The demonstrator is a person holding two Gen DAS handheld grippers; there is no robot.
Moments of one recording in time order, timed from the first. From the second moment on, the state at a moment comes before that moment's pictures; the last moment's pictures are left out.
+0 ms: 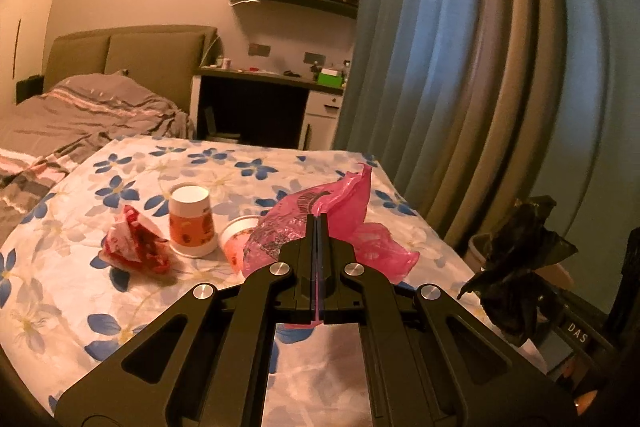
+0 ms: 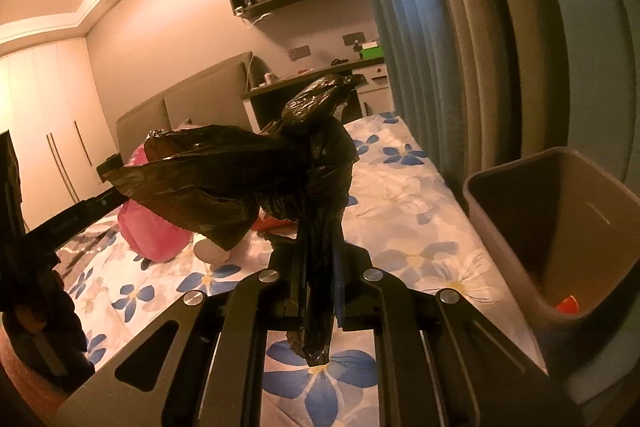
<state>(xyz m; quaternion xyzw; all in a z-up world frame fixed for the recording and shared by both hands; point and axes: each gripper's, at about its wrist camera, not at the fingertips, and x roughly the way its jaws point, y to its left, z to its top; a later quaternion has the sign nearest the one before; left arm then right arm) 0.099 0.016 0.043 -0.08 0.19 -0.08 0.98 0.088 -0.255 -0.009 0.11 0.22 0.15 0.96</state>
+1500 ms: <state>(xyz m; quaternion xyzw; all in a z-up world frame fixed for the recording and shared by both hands) 0.123 -0.152 0.040 -0.02 0.20 -0.23 0.95 0.071 -0.362 -0.013 0.15 0.17 0.02 0.97</state>
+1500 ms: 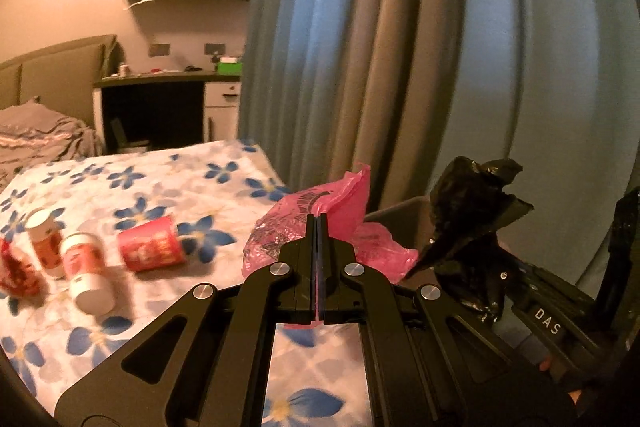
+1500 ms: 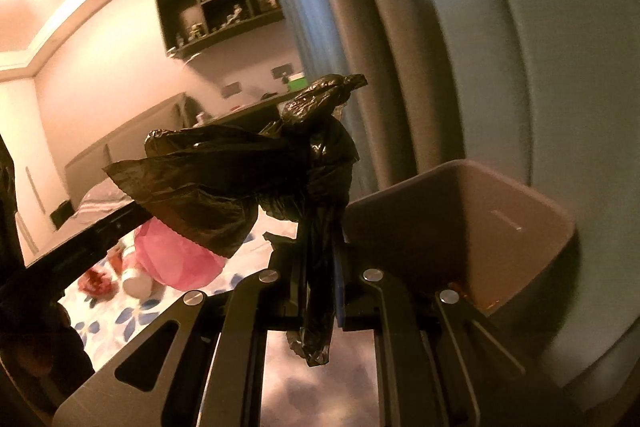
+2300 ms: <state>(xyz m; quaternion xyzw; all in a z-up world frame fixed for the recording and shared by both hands) 0.172 -0.258 0.013 -0.01 0.22 -0.32 0.92 0.094 -0.425 -0.022 0.15 0.17 -0.07 0.97</state>
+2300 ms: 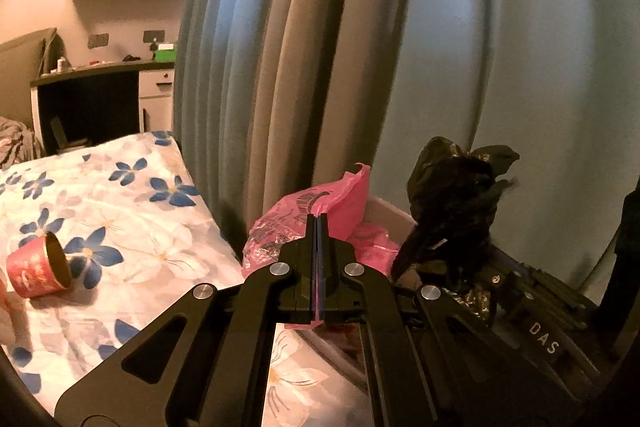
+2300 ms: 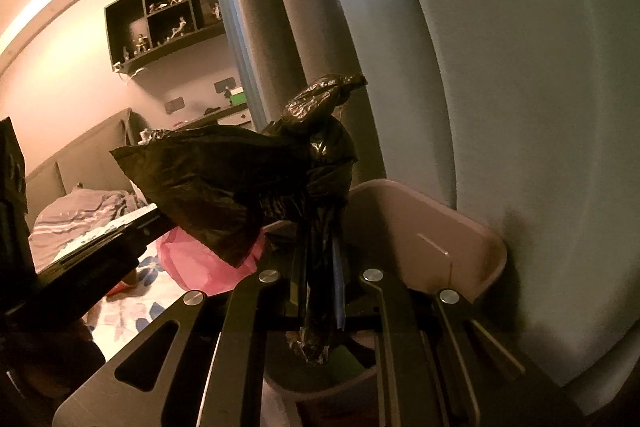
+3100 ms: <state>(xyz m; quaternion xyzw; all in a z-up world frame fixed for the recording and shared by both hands) 0.186 -0.292 -0.020 -0.01 0.26 -0.35 0.90 0.097 -0.435 -0.034 0.16 0.19 -0.10 0.96</state>
